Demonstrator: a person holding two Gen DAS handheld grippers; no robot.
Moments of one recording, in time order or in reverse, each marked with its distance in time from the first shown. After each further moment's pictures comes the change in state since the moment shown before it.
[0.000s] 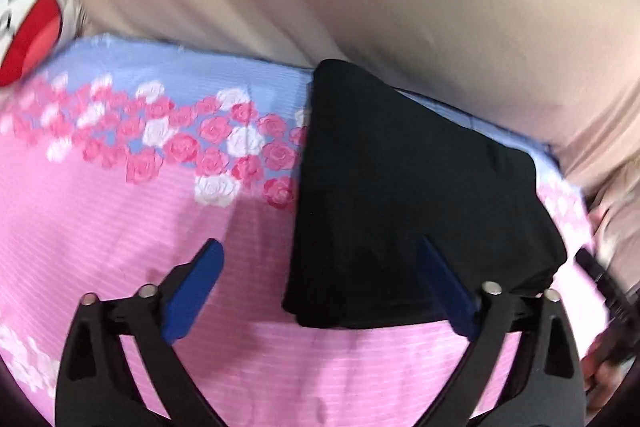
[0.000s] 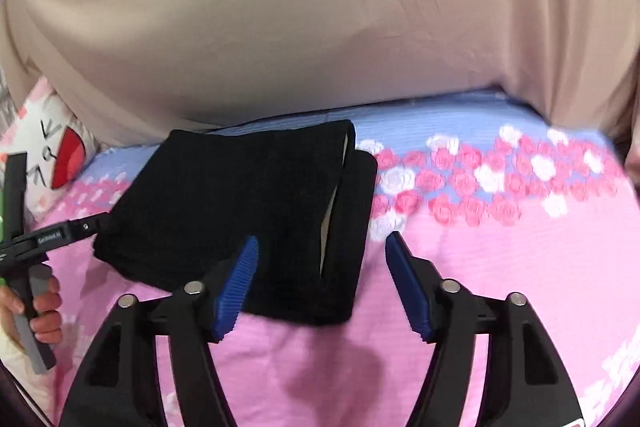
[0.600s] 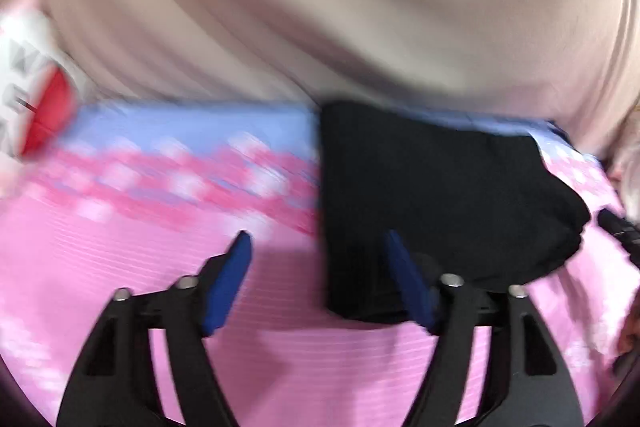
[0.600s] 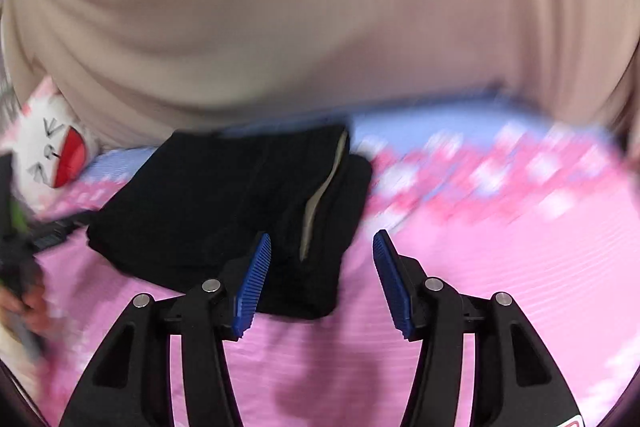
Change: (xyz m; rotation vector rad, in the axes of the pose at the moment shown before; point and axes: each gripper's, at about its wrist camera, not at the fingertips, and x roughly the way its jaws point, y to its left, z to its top) left arm -0.052 -0.025 -0.005 0.229 -0.205 0.142; right arm -0.019 0.013 -0.008 -0.075 -0.113 -0.053
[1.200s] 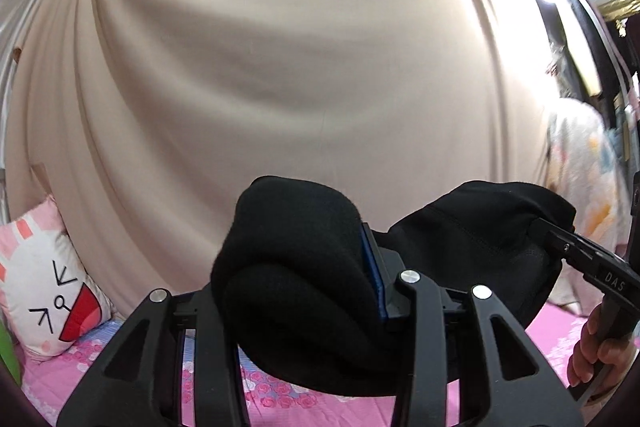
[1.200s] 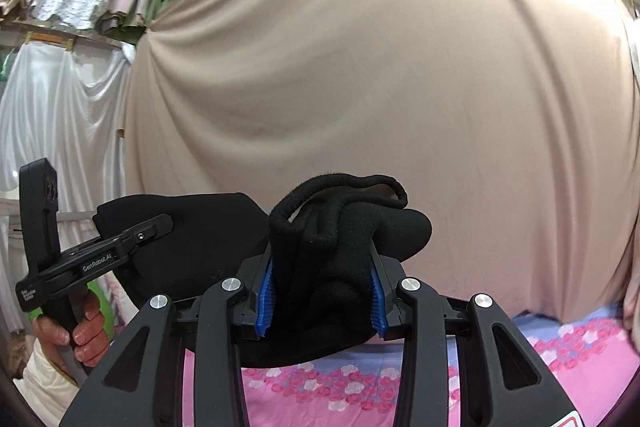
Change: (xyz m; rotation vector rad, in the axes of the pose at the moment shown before) left arm -0.233 -0.061 0.074 0.140 -0.645 -0.165; right arm -0.202 0.044 0.076 -0.009 -0.631 0.308
